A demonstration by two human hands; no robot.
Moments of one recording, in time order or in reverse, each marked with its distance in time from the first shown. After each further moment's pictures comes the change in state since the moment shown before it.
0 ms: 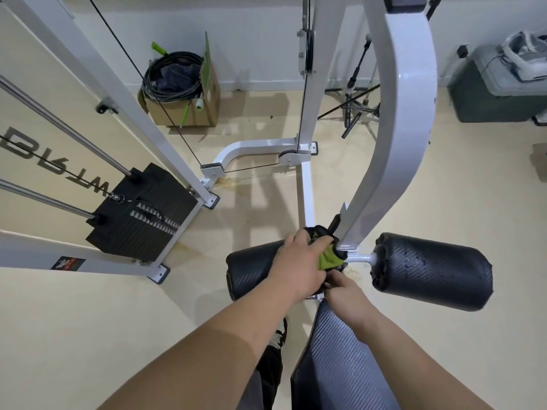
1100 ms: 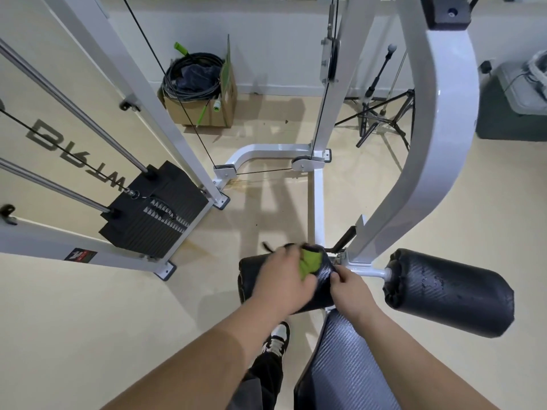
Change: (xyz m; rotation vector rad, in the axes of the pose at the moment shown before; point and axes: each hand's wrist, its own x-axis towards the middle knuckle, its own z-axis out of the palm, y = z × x) left_hand -0.029 -0.036 -0.014 -0.187 0.099 -0.251; right_hand 0.029 -0.023 0.013 -0.292 0.157 -0.085
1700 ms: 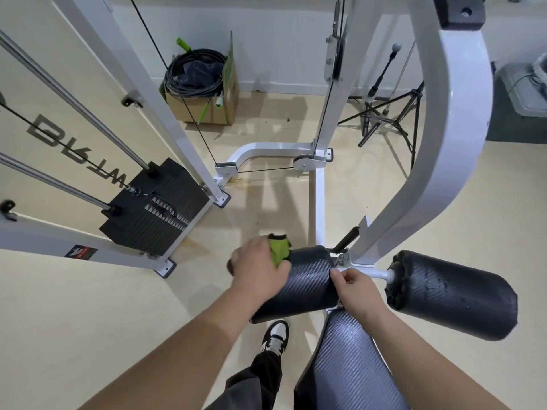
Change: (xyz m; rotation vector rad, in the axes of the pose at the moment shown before) left_hand 0.012 -0.039 -0.024 0.081 0.101 -0.144; right_hand 0.006 0.003 -0.006 0.037 0.045 0.072
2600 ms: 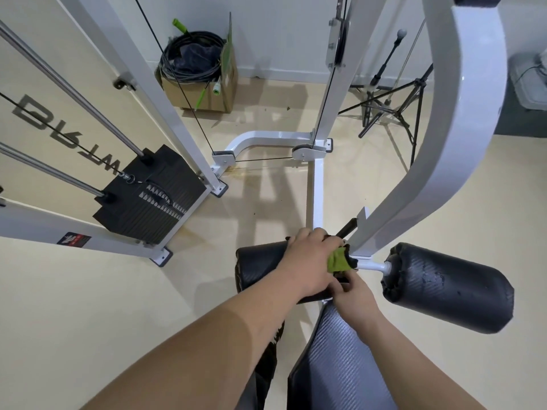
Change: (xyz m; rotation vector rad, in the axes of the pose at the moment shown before) left_hand 0.007 0.071 0.039 0.066 -0.151 0.445; right_hand -0.010 0.026 0.010 0.107 -0.018 -0.044
